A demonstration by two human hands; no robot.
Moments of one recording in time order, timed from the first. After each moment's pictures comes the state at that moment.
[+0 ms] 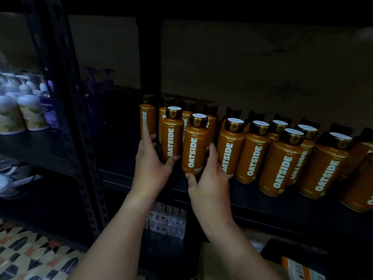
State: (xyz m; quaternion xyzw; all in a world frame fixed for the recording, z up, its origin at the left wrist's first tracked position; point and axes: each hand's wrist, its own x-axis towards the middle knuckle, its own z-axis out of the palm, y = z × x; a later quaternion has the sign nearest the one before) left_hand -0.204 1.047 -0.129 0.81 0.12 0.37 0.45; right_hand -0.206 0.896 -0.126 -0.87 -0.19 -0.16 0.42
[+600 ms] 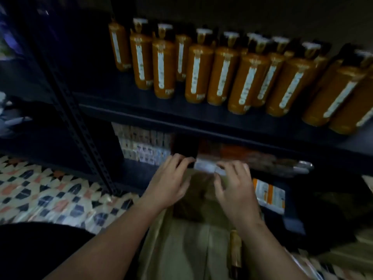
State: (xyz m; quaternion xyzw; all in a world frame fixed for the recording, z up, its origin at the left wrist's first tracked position) left_hand -0.283 0.920 -0.300 0.96 -0.09 0.21 0.18; right_hand -0.255 0.716 -0.268 -0.89 -0.25 -0.27 0.26
